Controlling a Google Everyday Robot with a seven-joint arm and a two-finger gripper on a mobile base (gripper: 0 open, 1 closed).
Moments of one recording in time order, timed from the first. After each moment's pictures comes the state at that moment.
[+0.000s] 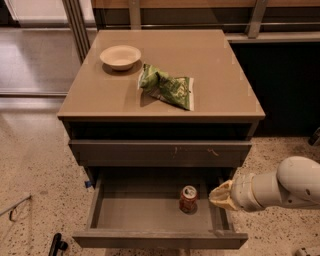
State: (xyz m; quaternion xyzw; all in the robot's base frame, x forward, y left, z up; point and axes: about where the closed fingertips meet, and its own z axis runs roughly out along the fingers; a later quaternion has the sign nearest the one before) arm 0.440 -0.177 0.602 -0.55 0.76 0.17 0.29
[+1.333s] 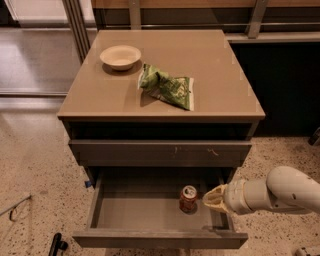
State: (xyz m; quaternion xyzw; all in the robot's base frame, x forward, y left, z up) arm 0.457 -0.169 0.551 -0.58 0.72 0.18 0.33
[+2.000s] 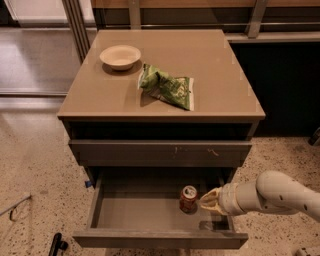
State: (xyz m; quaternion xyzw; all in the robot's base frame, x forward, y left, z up) arm 0.471 -0.165 0.505 -0.59 0.72 0.17 0.32
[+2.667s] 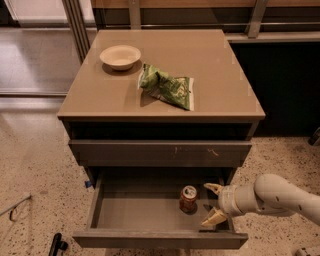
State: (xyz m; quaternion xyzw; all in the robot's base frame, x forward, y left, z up) arm 0.479 -0.172 0.476 -0.58 0.73 0.18 0.32
